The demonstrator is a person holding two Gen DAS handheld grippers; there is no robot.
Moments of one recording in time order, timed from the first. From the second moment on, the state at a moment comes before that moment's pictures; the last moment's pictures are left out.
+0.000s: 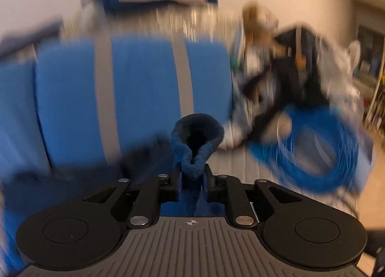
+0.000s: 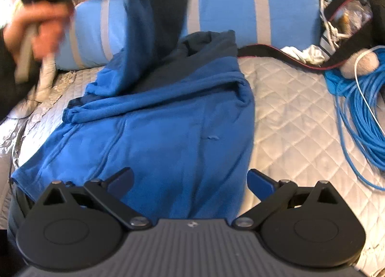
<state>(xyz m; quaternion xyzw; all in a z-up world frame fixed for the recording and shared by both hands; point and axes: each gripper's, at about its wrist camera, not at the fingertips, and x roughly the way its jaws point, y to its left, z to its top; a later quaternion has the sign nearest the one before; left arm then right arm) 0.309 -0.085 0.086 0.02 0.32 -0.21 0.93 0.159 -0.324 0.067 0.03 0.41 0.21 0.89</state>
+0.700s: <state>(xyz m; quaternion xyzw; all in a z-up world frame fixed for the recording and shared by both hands) 0.242 0.045 0.075 -0.09 0.35 -0.17 0.92 0.223 -0.349 0.037 0.24 0.41 0.24 0.85</state>
